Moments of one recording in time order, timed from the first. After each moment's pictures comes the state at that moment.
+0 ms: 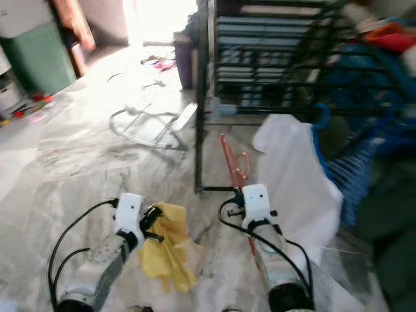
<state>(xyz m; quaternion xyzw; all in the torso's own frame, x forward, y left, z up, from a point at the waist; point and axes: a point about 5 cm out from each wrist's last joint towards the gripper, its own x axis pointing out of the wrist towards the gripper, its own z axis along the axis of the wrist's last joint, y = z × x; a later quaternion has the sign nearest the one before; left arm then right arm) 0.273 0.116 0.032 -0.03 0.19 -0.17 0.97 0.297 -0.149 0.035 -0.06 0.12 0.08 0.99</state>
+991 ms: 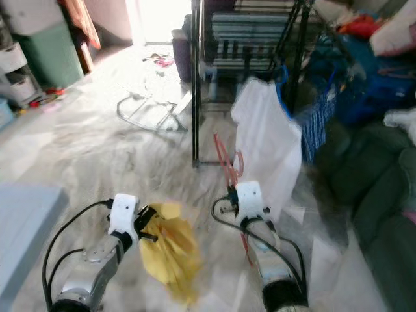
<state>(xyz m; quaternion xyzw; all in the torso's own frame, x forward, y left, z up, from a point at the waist) 0.271 0.122 0.026 -0.02 0.20 -0.16 0.97 0.305 -0.140 0.044 -0.05 0.11 0.09 0.99</state>
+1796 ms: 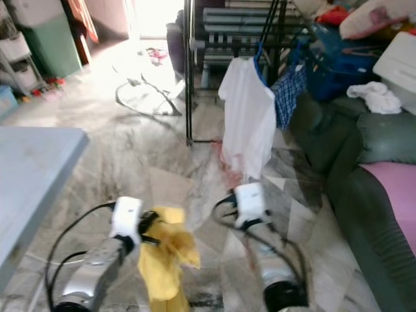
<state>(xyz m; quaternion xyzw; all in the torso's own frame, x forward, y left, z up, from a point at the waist) 0.271 0.124 0.026 -0.02 0.19 -0.16 0.97 0.301 -0.134 0.036 -0.05 0.13 0.11 0.98</state>
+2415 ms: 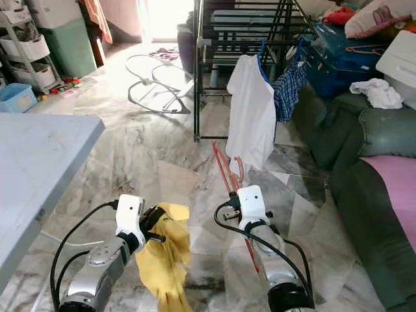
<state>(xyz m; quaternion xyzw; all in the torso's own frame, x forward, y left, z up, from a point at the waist) 0.271 0.116 0.030 -0.07 0.18 -0.19 0.96 0.298 -0.143 0.032 -0.06 0.14 0.11 0.98</state>
